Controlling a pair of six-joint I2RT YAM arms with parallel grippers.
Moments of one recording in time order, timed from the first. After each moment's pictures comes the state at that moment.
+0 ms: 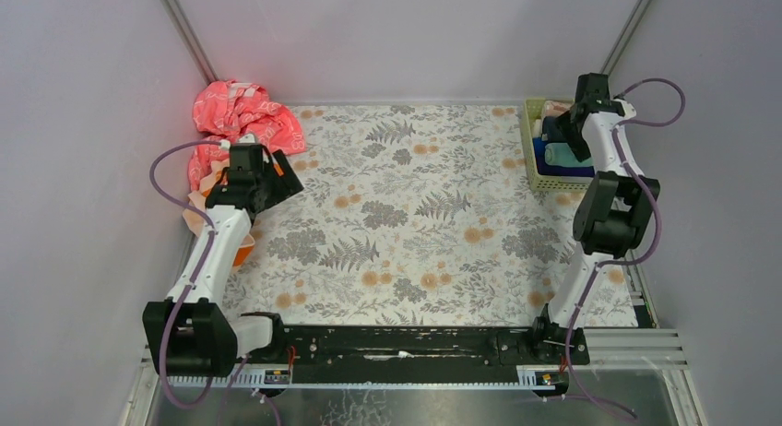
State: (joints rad) left arm 0.01 1.20 0.98 -0.56 -0.01 -0.49; right arm -0.18 2.02 1.81 -0.78 0.35 0.90
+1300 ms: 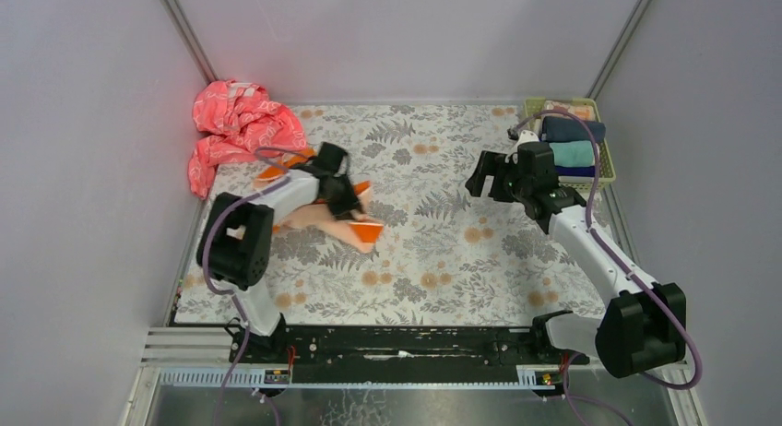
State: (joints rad) left arm -0.24 1.74 1.06 -0.49 0.17 -0.77; right arm 0.24 1.24 0.91 -0.32 -0.12 0.38
